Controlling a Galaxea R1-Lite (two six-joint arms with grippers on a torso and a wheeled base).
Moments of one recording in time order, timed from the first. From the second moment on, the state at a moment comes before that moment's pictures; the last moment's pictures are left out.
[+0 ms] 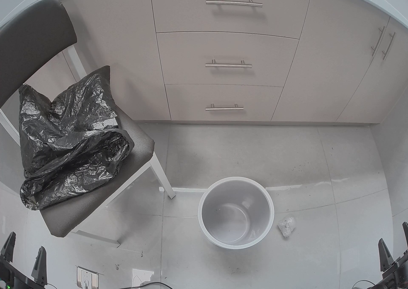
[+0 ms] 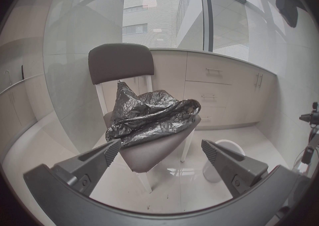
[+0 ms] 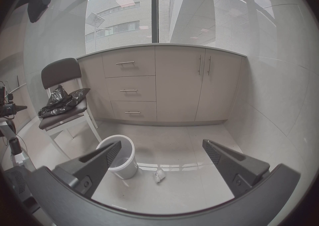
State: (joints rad) left arm 0.00 0.02 -0.02 -0.02 0.01 -0.04; right arm 0.00 0.02 -0.02 -0.02 0.00 -0.02
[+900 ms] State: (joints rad) left arm -0.08 0.47 -0.48 0.02 0.03 -0.14; right arm 0.23 0.89 -0.55 -0.61 0.02 0.24
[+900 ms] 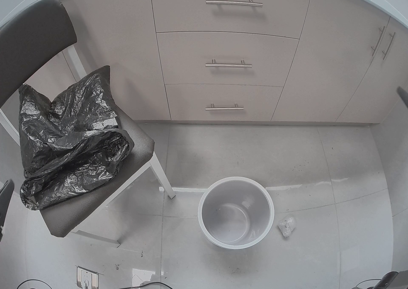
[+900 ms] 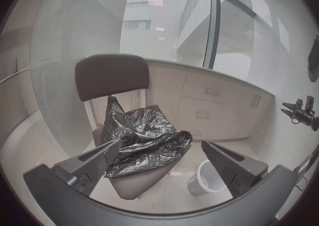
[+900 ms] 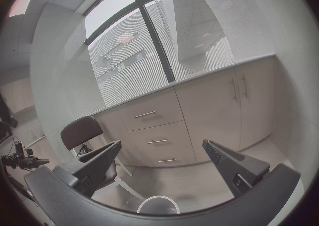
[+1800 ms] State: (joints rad) left arm 0.06 0.99 -0.60 -0.11 -0.24 0.07; right arm 0.23 1.20 -0.44 -0.86 0.03 0.31
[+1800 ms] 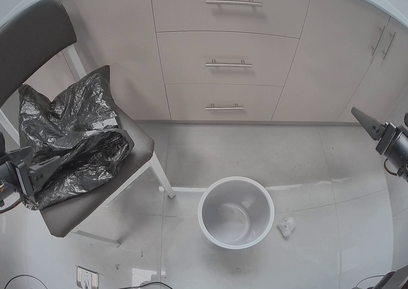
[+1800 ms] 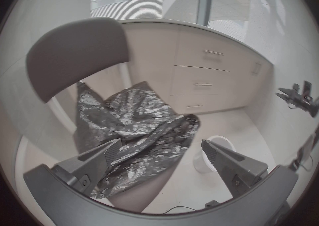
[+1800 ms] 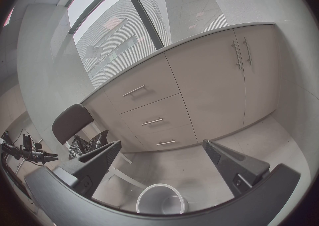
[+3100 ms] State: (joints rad) left arm -0.13 1.51 -0.76 -0.36 -0.30 0.52; right arm 0.24 1.30 -0.42 -0.87 0.03 0.32
